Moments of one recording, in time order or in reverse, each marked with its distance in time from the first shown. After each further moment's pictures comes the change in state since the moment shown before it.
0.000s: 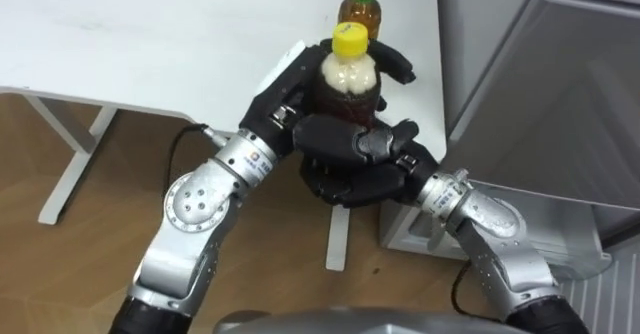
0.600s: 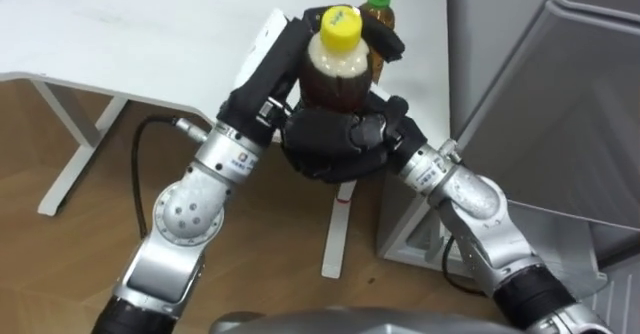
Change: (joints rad) left arm 0.000 0.103 -0.052 0.033 0.242 -0.340 0.310; right arm -0.142 -0.056 0.190 0.087 0.004 -0.247 -0.193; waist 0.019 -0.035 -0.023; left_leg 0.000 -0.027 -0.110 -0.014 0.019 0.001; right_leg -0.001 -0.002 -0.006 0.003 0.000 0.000
